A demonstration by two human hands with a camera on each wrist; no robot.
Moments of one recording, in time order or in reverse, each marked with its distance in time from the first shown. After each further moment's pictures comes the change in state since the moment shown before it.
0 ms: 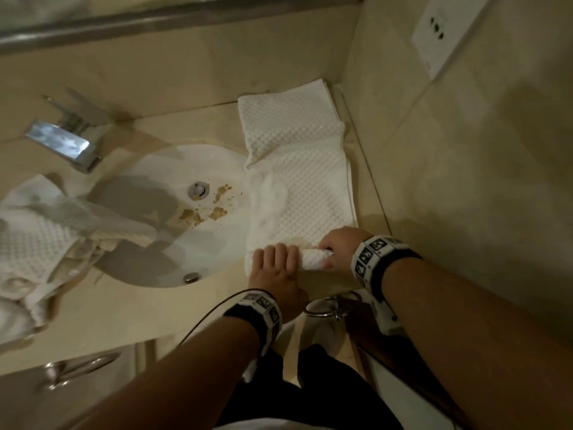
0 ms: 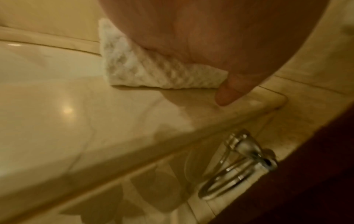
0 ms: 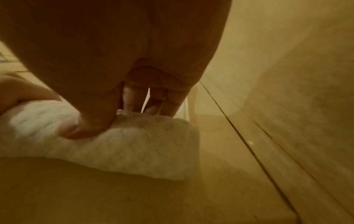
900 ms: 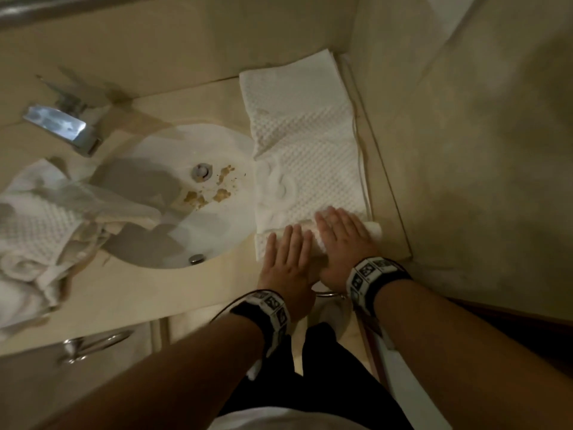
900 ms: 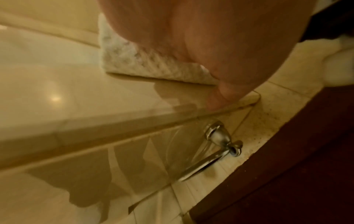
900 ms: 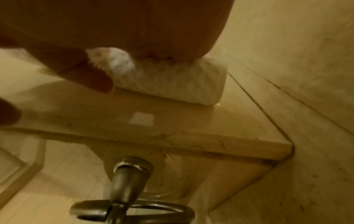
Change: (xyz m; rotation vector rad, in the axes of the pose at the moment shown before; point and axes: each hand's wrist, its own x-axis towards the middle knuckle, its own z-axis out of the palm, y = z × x) left_hand -0.022 0.015 0.011 0.022 -0.005 0.070; right_hand -0.012 -0.010 0.084 -0.119 0.365 0.008
